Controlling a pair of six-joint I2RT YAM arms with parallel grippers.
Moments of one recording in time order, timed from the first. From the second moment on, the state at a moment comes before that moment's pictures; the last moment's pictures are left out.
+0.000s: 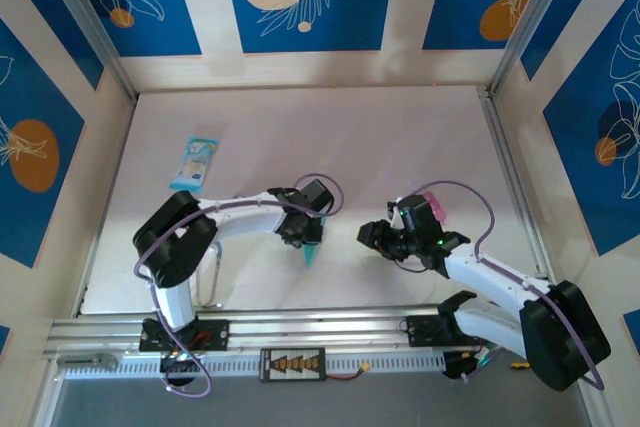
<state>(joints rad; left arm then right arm) -0.89 1.83 1.11 -0.58 -0.02 -0.79 0.48 1.03 0.37 -0.16 -0.43 0.93</state>
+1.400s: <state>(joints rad) -0.91 1.89 1.26 -0.71 -0.16 -0.87 0.26 0.94 0.44 -0.33 -0.56 0.79</state>
